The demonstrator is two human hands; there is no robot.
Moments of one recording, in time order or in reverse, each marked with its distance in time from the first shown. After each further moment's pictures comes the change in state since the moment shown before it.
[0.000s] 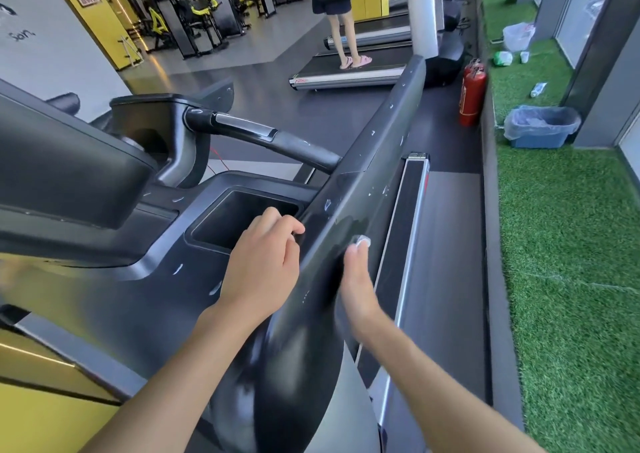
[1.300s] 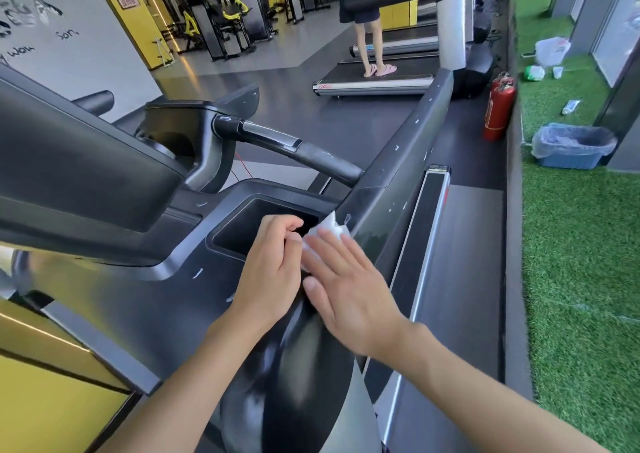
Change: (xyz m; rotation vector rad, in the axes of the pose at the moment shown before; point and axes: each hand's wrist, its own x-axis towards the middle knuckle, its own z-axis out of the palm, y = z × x) left_hand -0.001 -0.008 -0.002 -0.380 0.118 -0.171; right_hand 0.013 -0.063 -0.015 -0.830 -0.316 -0.730
